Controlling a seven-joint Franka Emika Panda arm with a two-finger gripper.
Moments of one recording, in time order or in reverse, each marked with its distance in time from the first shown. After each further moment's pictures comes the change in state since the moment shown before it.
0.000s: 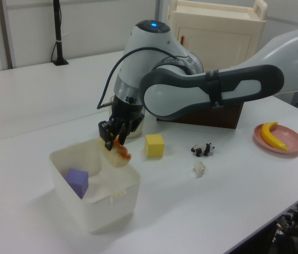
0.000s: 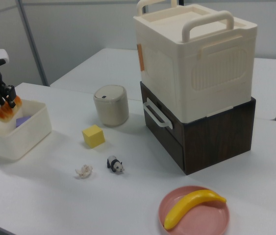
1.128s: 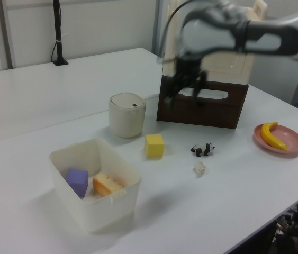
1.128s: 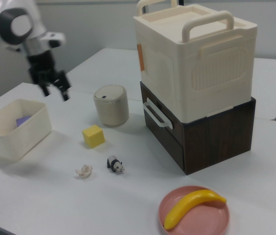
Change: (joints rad) arm -0.151 -0.064 -0.277 0.157 0.018 -0.427 -0.197
